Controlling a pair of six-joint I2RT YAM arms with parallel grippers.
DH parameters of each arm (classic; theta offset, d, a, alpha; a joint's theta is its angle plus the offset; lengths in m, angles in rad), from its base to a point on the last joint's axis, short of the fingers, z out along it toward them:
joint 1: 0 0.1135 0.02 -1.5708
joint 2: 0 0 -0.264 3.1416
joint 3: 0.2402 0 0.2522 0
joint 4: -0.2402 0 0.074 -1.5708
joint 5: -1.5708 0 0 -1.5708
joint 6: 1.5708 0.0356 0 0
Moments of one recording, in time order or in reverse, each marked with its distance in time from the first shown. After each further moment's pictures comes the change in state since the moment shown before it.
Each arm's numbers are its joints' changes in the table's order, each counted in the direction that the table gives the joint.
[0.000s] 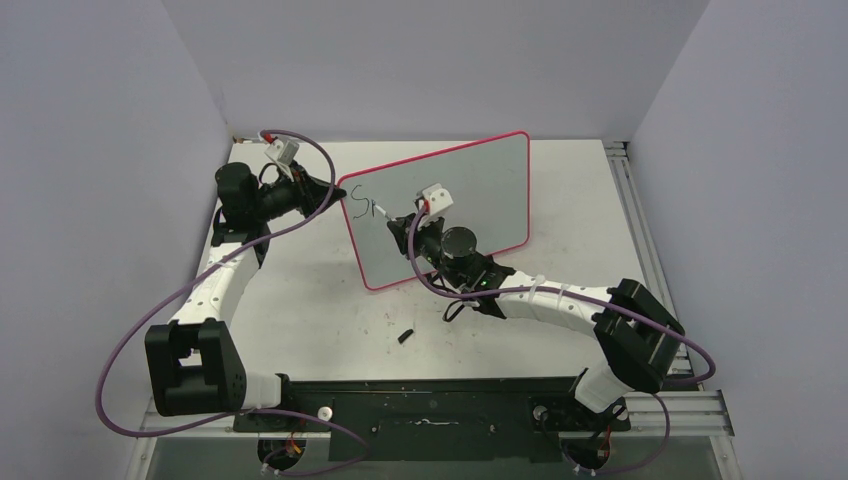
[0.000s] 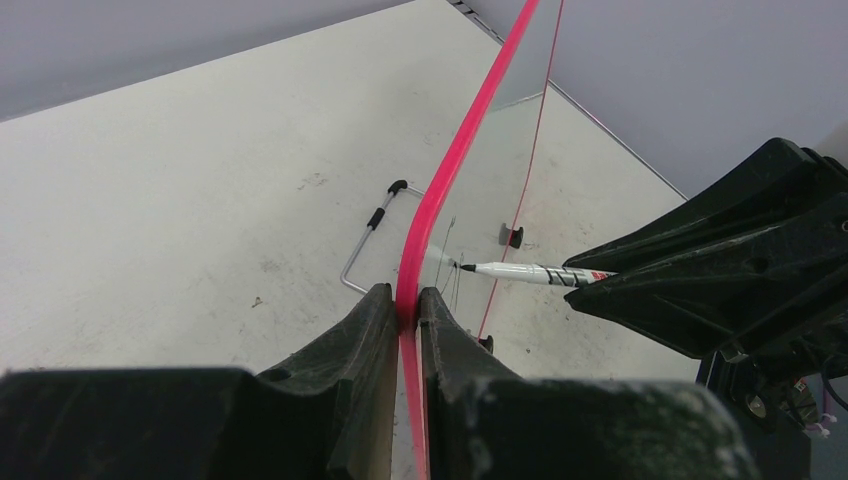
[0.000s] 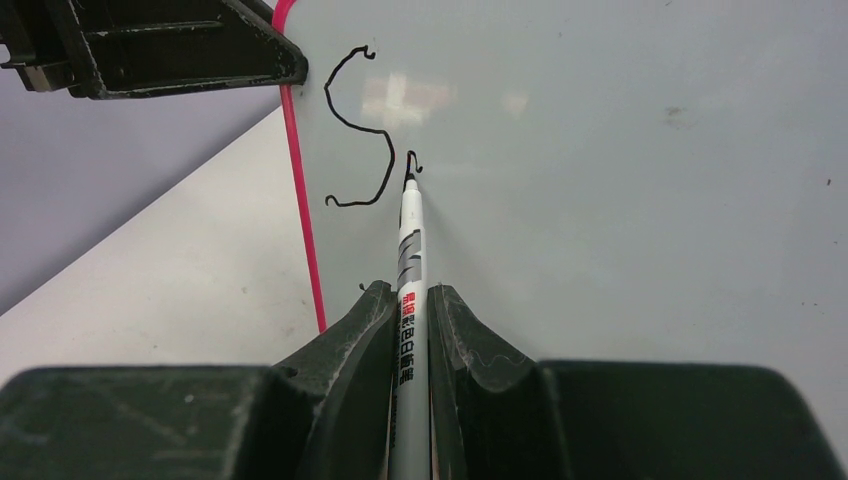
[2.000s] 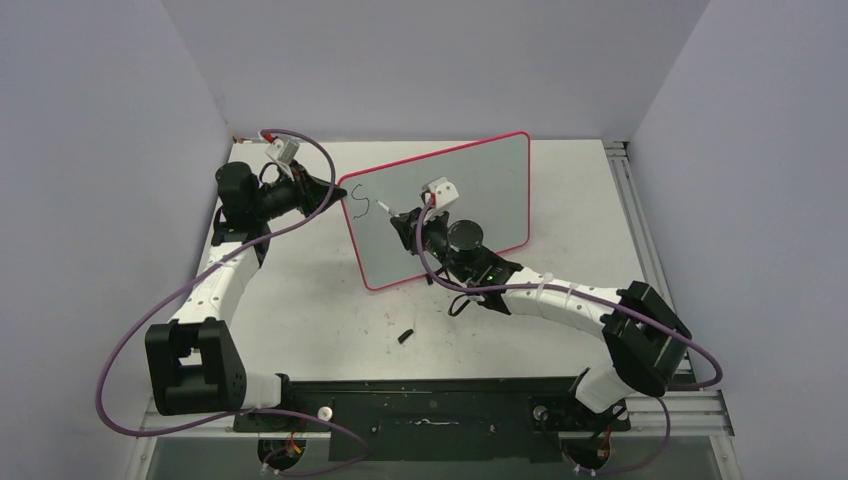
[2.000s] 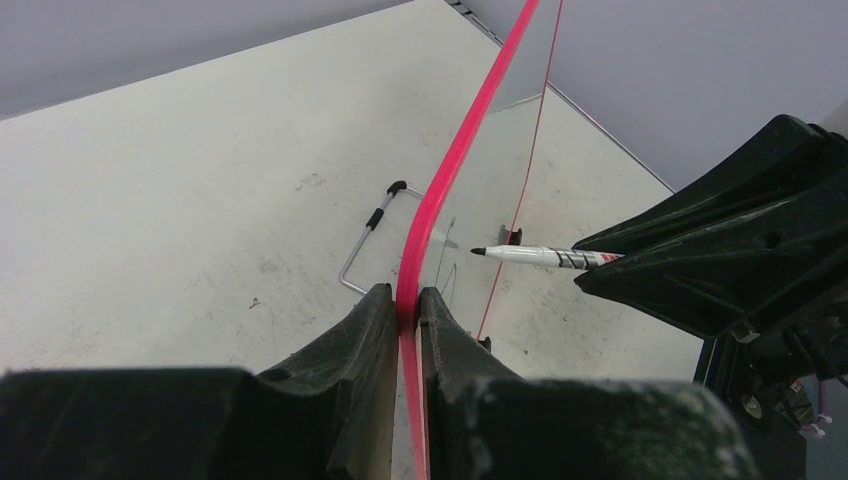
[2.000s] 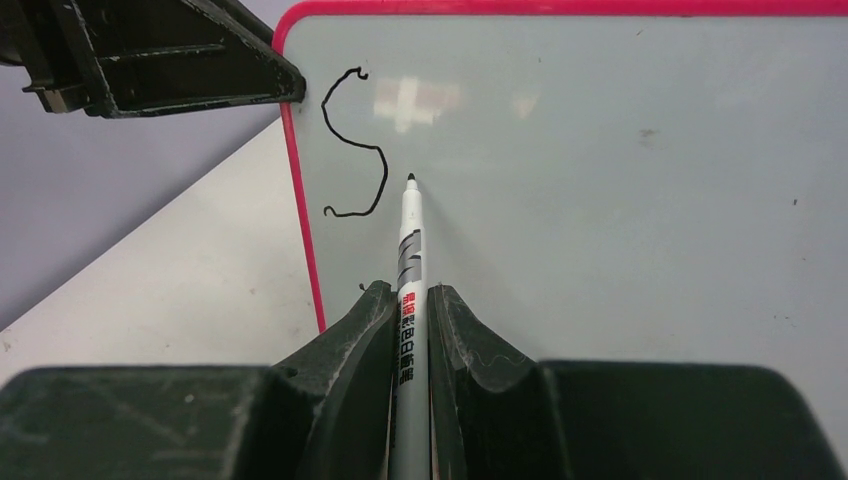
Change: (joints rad) left arm -0.002 0.003 0.003 0.001 0.000 -0.008; right arm -0.031 -0.040 0.013 -0.043 0.050 0.018
